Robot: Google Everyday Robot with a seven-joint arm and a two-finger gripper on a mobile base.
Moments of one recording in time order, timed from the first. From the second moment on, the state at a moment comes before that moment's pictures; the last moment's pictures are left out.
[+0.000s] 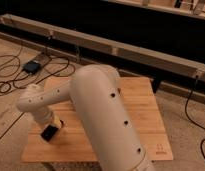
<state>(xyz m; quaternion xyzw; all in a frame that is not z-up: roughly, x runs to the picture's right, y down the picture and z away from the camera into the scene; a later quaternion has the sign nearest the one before) -0.280 0.221 0.813 -0.29 -0.23 -0.67 0.64</state>
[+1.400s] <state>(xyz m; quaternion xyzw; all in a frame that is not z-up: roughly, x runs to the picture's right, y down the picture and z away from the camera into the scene) -0.253 0.224 0.826 -0.31 -0.28 -0.60 0.69</state>
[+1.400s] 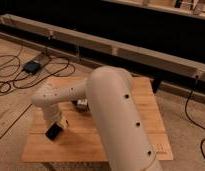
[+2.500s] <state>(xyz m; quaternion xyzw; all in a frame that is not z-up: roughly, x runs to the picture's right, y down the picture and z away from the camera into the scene) -0.258 0.222 0.833 -0.30 -0.28 -0.61 0.68</state>
